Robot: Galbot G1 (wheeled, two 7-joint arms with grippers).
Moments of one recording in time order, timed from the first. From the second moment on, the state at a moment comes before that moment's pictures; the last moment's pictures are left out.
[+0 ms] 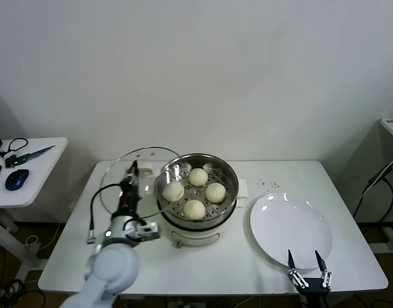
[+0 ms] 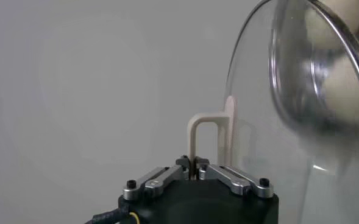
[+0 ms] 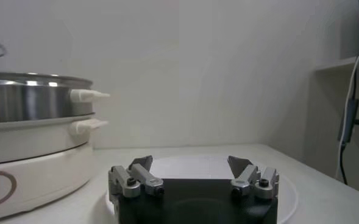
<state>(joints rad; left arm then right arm) 1.12 -1.16 -0.13 -2.05 1.24 0.61 0.15 -1.70 1.32 0.61 1.66 0.32 0.53 -0.05</state>
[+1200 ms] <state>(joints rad) 0.99 -1.51 0.12 -1.75 1.57 0.68 0.19 -1.72 1.28 0.62 1.66 0.38 0.55 -0.04</state>
